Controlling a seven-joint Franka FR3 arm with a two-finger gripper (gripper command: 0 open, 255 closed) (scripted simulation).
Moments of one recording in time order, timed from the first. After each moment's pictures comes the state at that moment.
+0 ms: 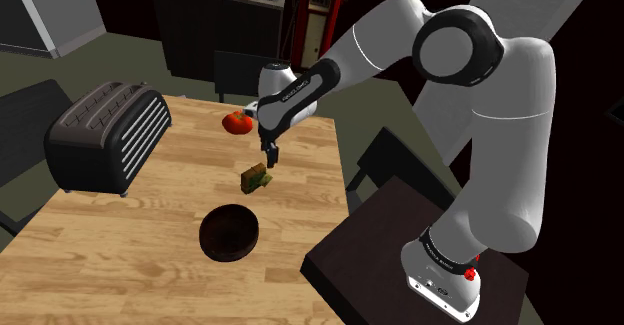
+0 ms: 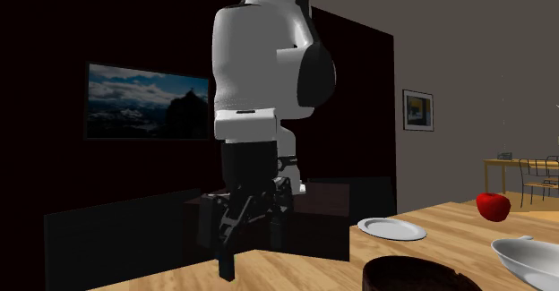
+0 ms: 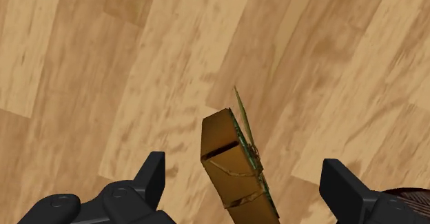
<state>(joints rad) 0.17 0.54 0.03 -2.00 0.05 2.50 -1.00</state>
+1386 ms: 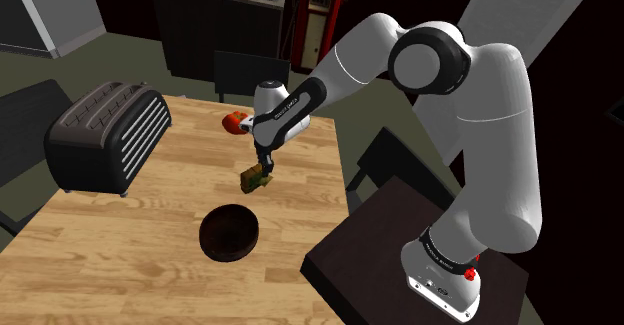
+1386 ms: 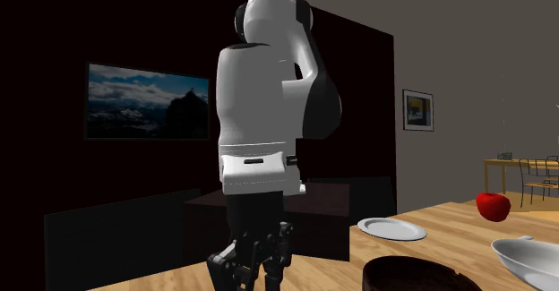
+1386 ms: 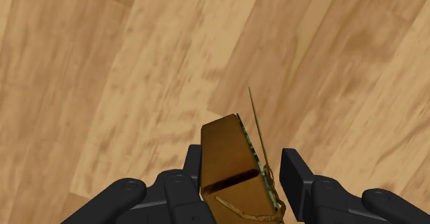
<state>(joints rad) 0.18 0.67 0.04 -1.94 0.04 2.57 -1.02</state>
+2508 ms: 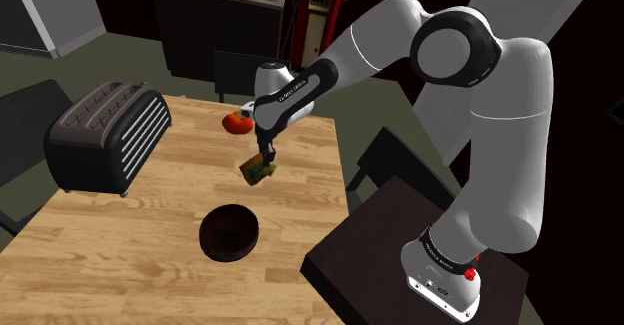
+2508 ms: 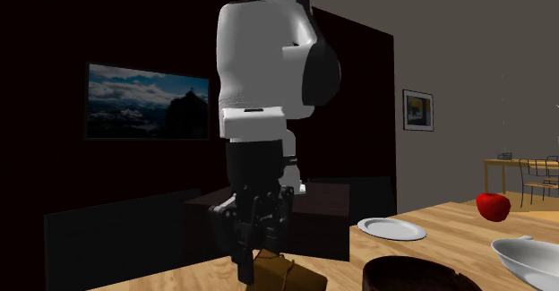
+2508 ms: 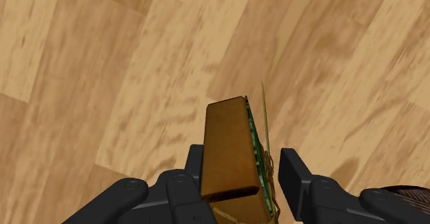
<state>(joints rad) 0.18 0.55 0.04 -1.97 0.04 2.48 -1.01</state>
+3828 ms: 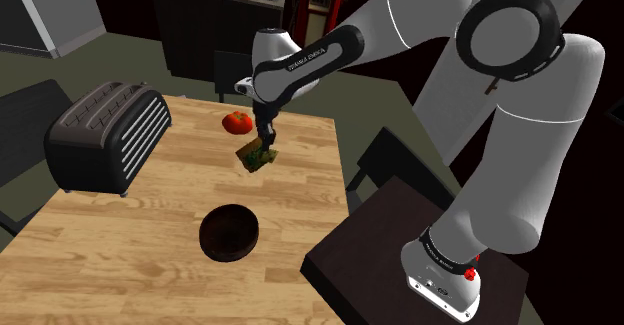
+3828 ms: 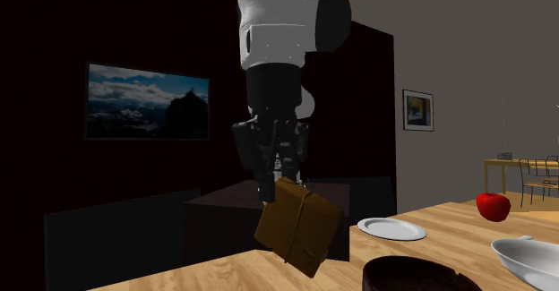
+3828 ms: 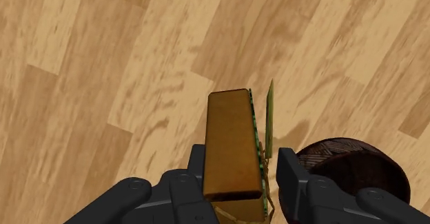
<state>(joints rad) 0.21 0.35 0.05 -2.00 0.04 2.31 -0.97</state>
